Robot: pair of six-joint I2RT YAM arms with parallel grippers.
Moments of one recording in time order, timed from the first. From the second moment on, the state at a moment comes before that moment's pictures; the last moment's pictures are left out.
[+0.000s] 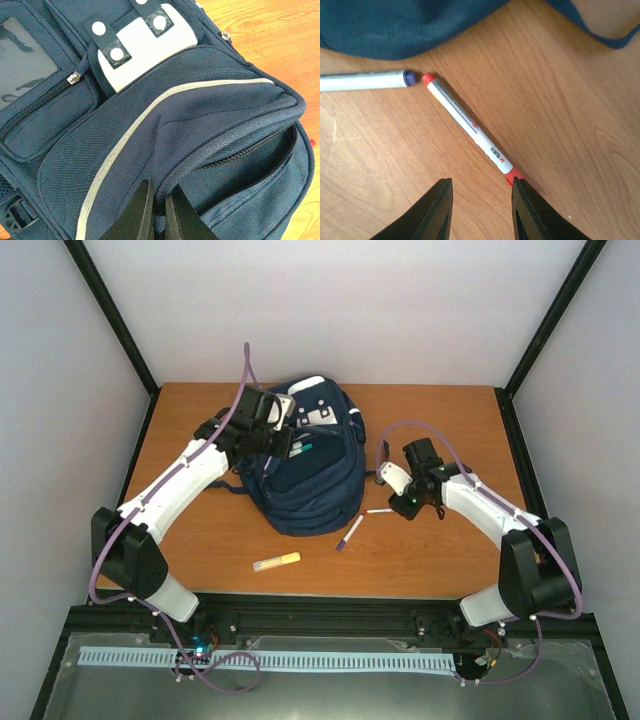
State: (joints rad) left arm -0.48 1.55 1.43 -0.69 0.06 -0.20; right arm 0.34 1.44 0.94 -0.67 -0.15 -0.57
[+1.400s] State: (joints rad) left arm -0.47 1.56 1.43 -0.69 0.10 -0.21; right arm 0.34 1.67 1.04 -0.85 0.00 -0.50
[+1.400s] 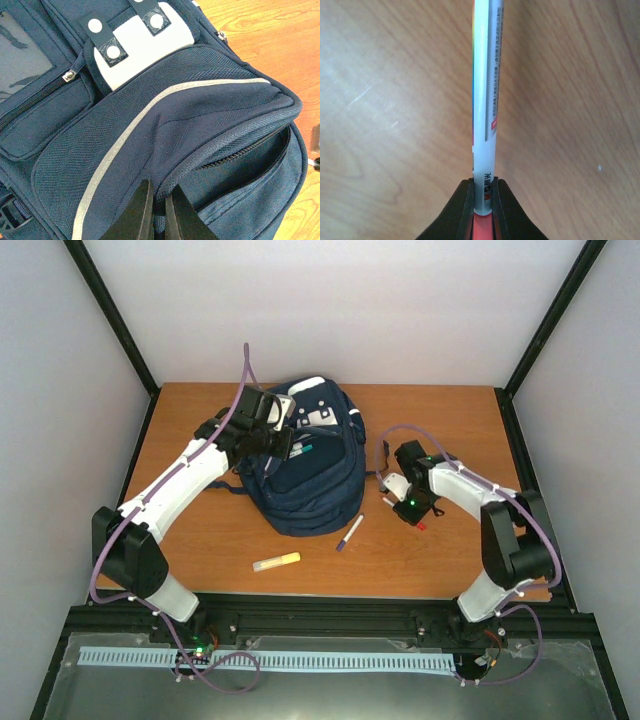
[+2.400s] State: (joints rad) left arm -0.47 1.56 1.43 -0.69 0.10 -0.21; right arm 0.35 1.67 0.93 -0.92 0.07 -0.50
